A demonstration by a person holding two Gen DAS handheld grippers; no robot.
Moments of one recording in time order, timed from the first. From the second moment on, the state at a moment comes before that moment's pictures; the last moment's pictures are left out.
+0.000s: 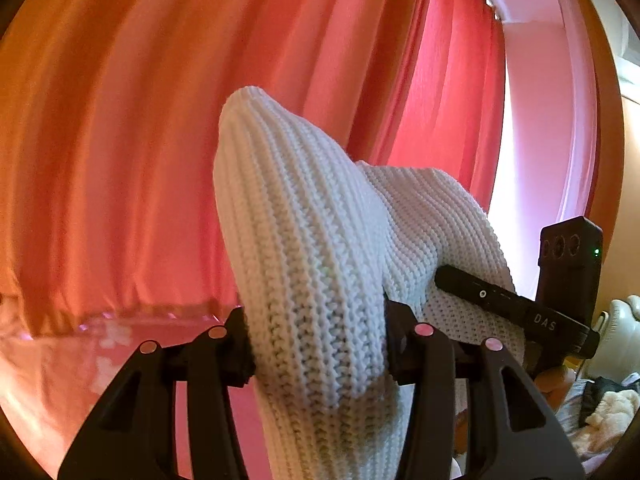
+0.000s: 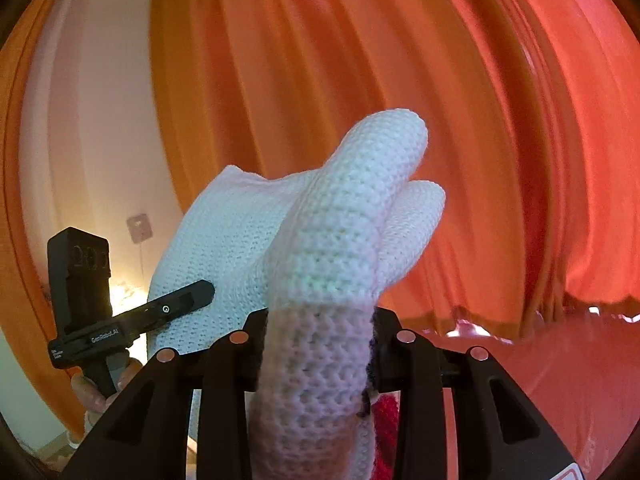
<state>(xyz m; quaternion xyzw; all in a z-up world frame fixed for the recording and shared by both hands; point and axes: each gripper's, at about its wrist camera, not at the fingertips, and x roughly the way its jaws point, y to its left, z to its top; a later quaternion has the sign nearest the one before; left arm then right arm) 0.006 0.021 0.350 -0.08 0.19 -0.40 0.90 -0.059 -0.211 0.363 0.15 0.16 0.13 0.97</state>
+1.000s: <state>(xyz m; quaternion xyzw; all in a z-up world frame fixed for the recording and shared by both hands) 0.168 0.044 0.067 -0.08 0.41 -0.23 0.88 0.144 -0.185 0.067 0.16 0.44 0.10 0.88</state>
